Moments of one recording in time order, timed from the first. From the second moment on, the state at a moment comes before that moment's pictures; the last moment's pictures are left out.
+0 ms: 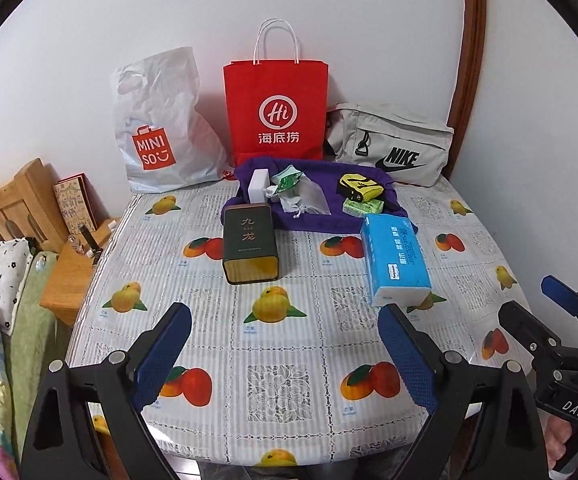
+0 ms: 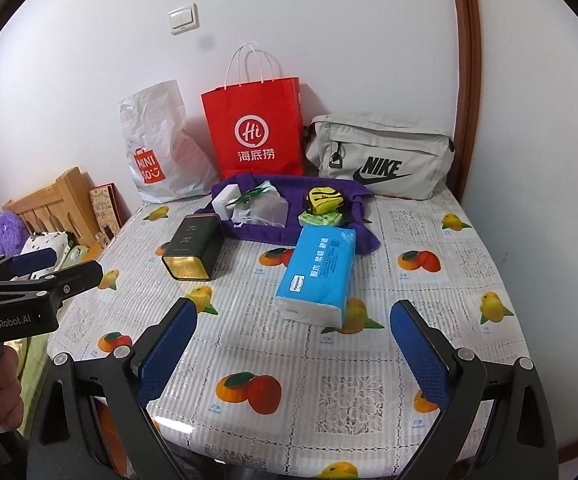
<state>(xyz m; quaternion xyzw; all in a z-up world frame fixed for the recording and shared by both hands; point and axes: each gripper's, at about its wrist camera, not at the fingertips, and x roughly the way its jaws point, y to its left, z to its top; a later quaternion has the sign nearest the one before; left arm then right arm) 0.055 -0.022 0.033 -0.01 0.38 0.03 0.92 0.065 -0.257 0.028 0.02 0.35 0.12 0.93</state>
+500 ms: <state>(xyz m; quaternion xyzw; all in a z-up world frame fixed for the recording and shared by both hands) 0.048 -0.023 0.033 -0.01 0.38 0.03 0.92 0.058 -0.257 0.026 0.02 0.35 0.12 0.93</state>
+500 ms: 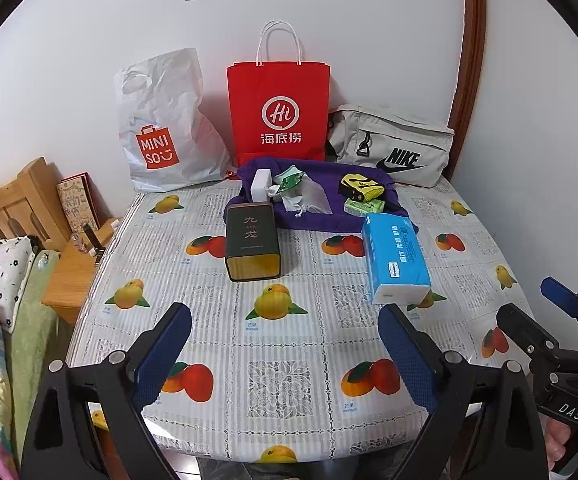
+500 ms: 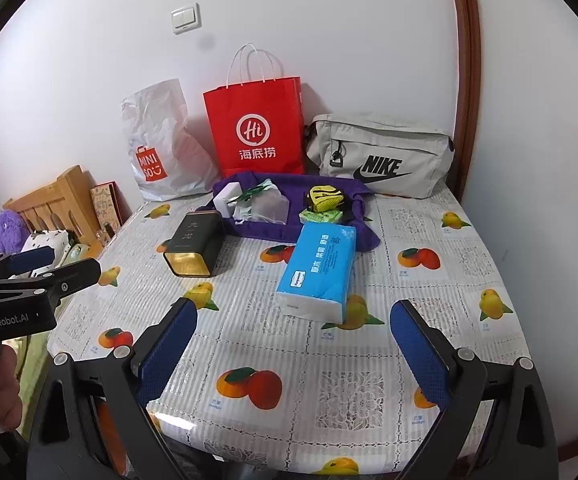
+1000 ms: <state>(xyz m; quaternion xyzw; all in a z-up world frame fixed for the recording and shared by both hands) 0.045 -0.021 0.034 -0.01 0.38 0.03 0.92 0.054 -0.256 0.027 0.02 0.34 0.12 0.93</state>
